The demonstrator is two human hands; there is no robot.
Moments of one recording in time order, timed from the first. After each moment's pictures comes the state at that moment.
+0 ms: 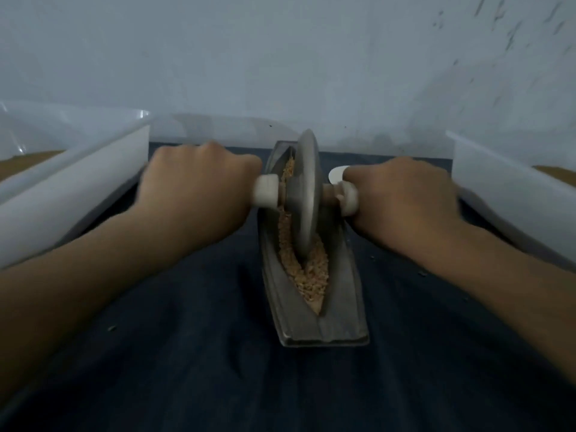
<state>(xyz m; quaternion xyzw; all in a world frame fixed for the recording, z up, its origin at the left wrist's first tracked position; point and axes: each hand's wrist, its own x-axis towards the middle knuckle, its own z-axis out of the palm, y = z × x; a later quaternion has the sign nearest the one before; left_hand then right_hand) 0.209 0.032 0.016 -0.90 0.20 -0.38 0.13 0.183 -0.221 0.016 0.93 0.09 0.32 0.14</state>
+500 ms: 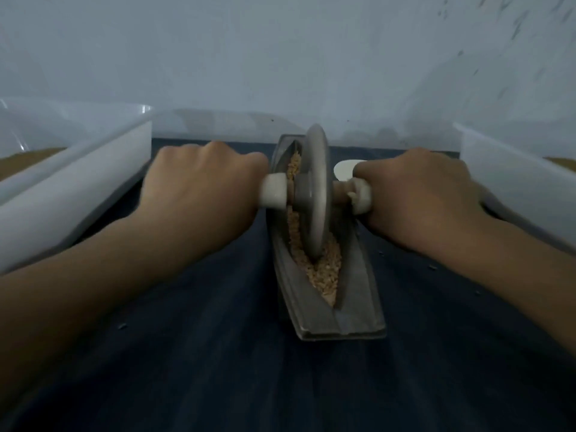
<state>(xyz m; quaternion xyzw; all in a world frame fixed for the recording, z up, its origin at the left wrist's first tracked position) 0.198 0.035 0.016 -0.89 0.20 -0.39 0.14 0.178 -0.228 0.014 0.92 0.11 0.34 0.13</state>
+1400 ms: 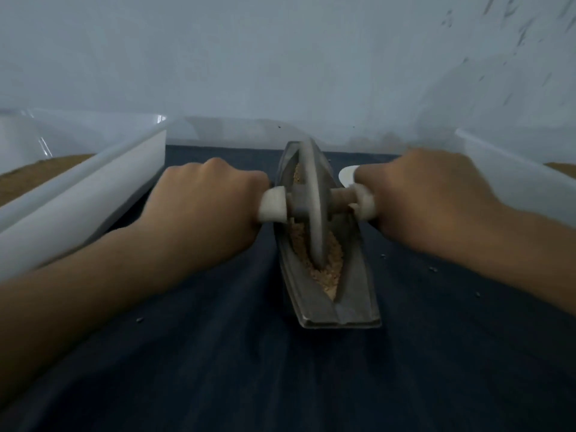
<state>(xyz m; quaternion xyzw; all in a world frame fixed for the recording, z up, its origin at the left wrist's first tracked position) 0.181 0.044 0.008 -0.90 0.22 -0.38 0.08 0.166 -0.230 0.030 0.92 0.17 0.32 0.17</state>
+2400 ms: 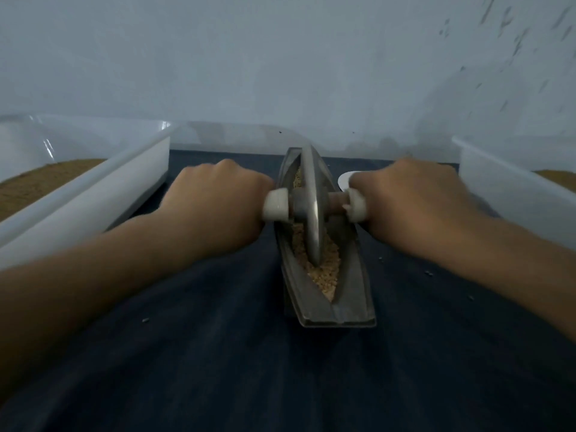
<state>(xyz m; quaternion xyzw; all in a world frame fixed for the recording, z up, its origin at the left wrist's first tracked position) 0.187 0.036 0.020 -0.92 0.21 -0.31 0.10 0.171 -0.225 0.025 0.93 0.15 0.31 0.16</state>
